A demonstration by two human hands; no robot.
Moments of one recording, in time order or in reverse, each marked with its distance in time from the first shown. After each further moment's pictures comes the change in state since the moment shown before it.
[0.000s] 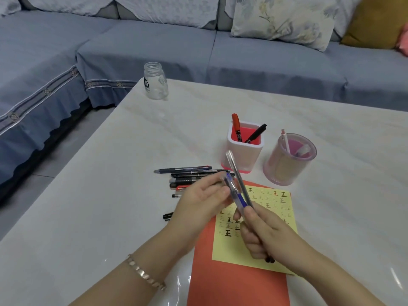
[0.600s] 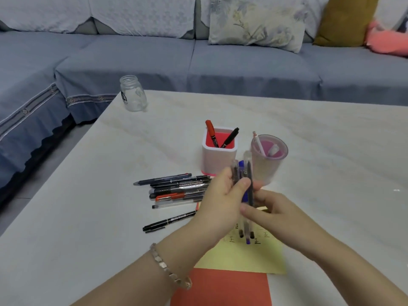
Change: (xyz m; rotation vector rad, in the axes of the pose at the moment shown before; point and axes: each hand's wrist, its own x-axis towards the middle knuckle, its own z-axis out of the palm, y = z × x) left_hand 0.015 0.016 0.081 0.249 -0.069 0.043; right_hand -0.022 -0.028 -0.041 -0.369 0.232 -0.070
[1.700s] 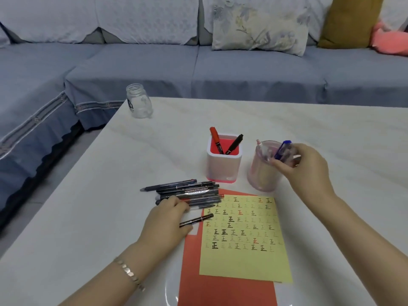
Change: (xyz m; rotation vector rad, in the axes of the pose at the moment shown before) left_hand 0.001 -0.069 -0.114 1.373 0.065 0.056; right_hand 0.069 0.022 -0.061 -0.344 0.724 -0.067
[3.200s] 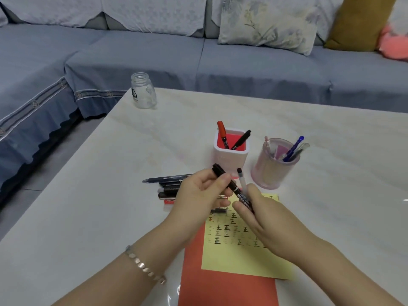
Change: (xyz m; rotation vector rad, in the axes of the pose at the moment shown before) left_hand 0.004 0.073 -0.048 -1.496 0.059 -0.164; right_hand -0.087 -0.046 0.016 -0.142 -0.679 -0.359
